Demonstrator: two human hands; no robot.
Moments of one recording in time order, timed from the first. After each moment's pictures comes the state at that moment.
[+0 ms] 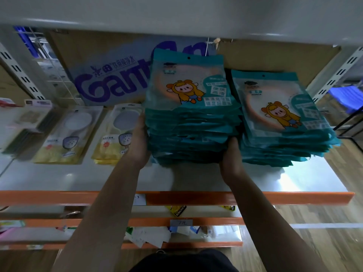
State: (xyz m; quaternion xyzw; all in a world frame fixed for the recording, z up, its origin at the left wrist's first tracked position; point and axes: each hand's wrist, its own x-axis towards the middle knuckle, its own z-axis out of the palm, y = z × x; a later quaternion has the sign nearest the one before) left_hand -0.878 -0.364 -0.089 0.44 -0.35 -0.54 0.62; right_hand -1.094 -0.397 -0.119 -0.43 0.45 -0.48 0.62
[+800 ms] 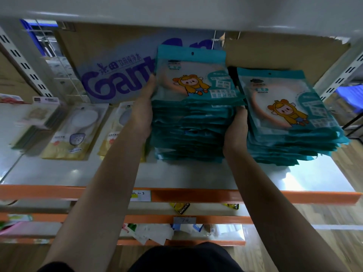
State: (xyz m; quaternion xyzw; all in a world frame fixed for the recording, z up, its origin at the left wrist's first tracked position) left_hand -0.888 -0.373 -0.010 0.44 -0.34 -0.52 0.65; right_hand -1.071 -0.422 -0.065 -0.44 0.46 -0.58 0.51
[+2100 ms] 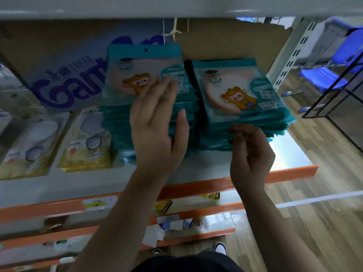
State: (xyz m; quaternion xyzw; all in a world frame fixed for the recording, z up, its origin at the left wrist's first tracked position) left_hand -1.013 -0.332 -0.024 0.50 -0.64 0.15 0.56; right_hand -1.186 -0.350 -0.085 -0.60 0.43 -0.66 0.13
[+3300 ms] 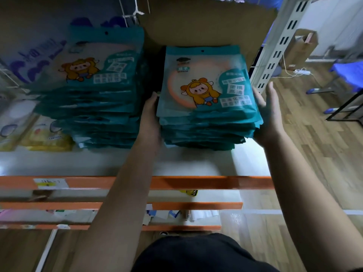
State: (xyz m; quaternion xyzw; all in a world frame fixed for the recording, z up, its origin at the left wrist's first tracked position) left_hand -1.113 -0.416 -0.067 0.43 -0.23 -0.57 0.66; right_hand -1.346 -0.503 -0.074 -0.38 0.35 -0.45 0.73
